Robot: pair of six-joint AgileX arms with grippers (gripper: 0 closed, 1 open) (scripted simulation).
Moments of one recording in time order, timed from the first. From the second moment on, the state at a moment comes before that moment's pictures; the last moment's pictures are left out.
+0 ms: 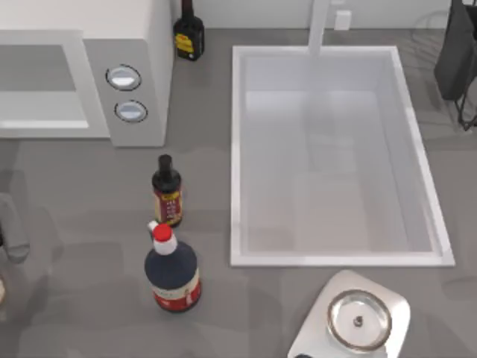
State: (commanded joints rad) left arm 0.18 1.73 0.75 -0.59 0.00 1.28; right arm 0.00 0.00 0.00 0.00 0.00 0.00
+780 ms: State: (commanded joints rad) left arm 0.18 1.73 0.75 -0.59 0.00 1.28; right arm 0.00 0.00 0.00 0.00 0.00 0.00
